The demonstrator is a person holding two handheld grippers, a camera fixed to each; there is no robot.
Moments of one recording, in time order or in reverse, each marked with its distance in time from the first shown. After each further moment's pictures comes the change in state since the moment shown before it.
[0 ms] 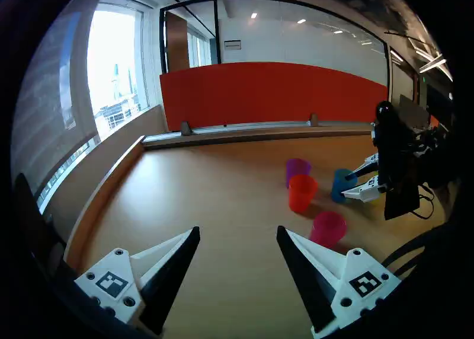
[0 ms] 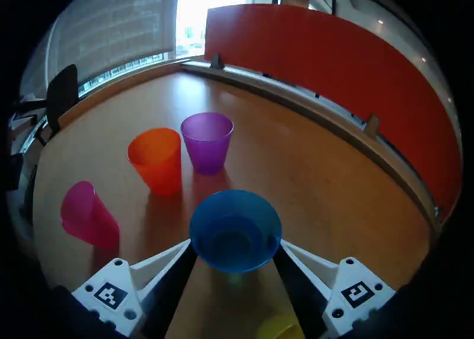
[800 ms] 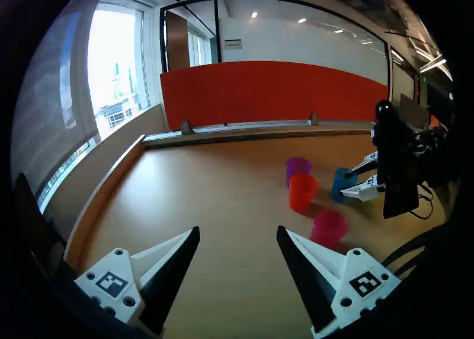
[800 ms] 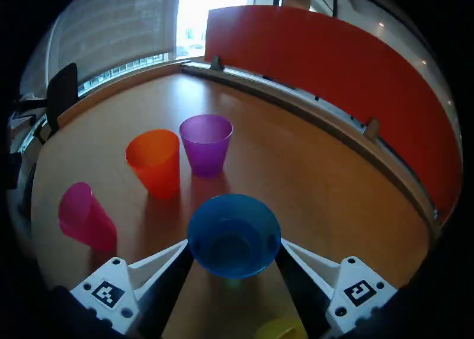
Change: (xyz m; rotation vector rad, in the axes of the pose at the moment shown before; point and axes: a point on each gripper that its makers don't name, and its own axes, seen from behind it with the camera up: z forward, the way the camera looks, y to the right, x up) left arm -0.001 0.000 -0.001 0.003 -0.005 -0.001; right arm 0.004 0.002 0.004 -0.008 0.009 -0.011
